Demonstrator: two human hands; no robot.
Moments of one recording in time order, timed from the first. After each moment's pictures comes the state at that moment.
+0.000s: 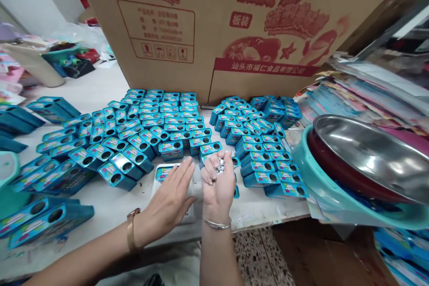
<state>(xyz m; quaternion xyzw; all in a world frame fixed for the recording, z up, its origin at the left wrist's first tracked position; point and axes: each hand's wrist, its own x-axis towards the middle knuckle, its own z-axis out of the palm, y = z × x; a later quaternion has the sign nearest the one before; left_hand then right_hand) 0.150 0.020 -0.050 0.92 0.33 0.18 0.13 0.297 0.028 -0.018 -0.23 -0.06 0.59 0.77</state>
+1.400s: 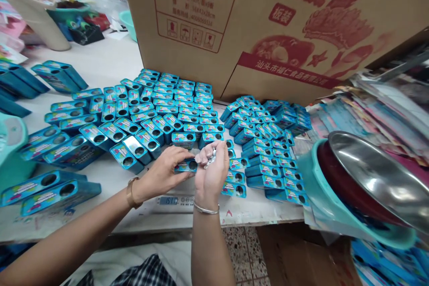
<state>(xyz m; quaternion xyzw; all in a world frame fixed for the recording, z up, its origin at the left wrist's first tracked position) 0.109 0.069 -0.047 0.84 0.35 0.30 0.28 0.236 0.053 -0.017 -0.36 -0.15 0.50 0.77</state>
